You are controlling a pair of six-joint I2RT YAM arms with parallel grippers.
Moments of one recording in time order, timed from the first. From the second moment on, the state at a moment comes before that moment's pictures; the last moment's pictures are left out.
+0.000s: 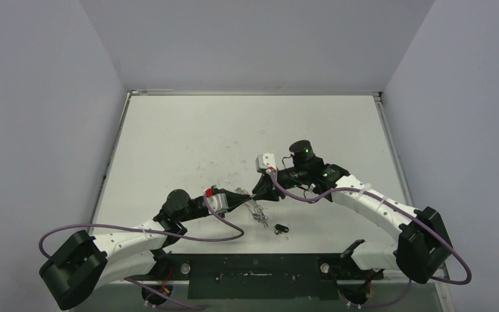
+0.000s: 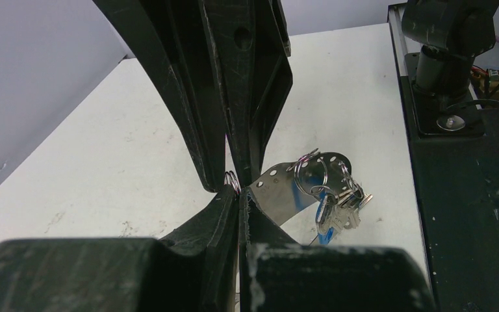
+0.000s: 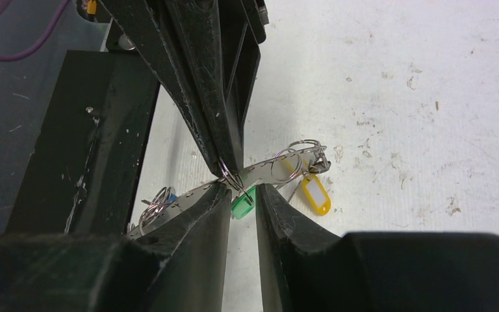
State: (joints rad) left arm -0.80 1.02 0.21 0.92 0.54 0.17; right arm 0.68 1.27 0.86 -0.21 -0.92 -0.50
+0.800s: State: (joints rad) left arm -0.80 1.00 0.20 0.91 0.54 0.17; right arm 0.70 1.29 0.89 -0.29 -0.91 -0.53
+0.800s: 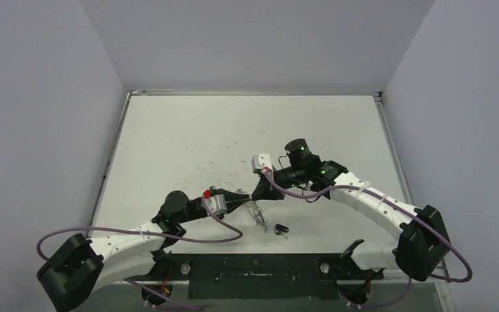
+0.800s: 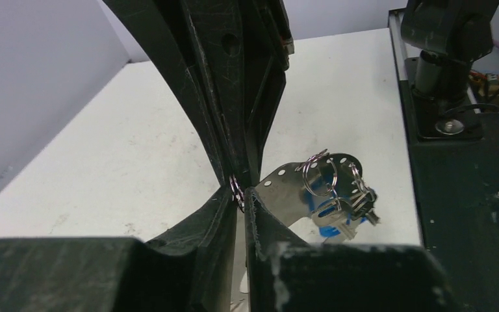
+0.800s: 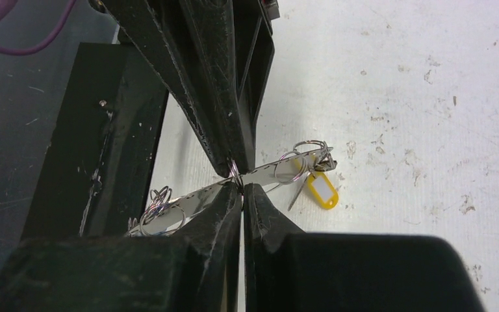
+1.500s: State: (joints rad) left arm -0.80 0.59 0.20 0.39 0.36 0.25; right arm 0.89 1.56 1.36 -0.90 -0.45 -0.46
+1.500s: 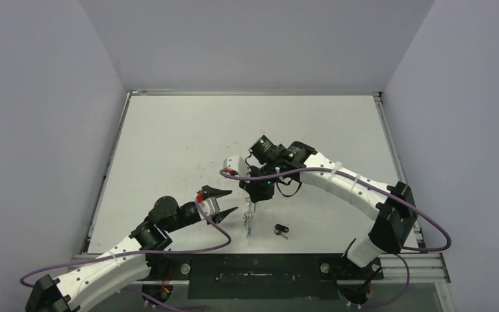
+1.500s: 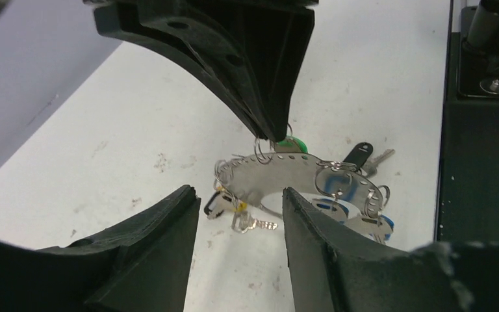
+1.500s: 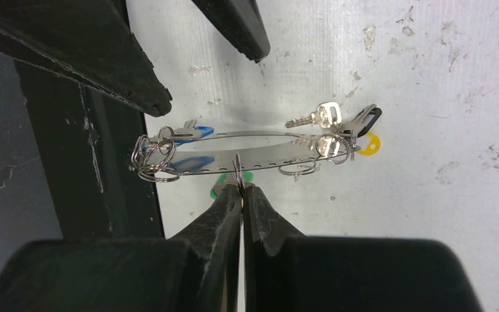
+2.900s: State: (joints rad) left arm -0.80 0.86 0.23 0.53 0.46 0.18; right arm 1.00 1.67 1.48 -1.00 -0.32 -0.46
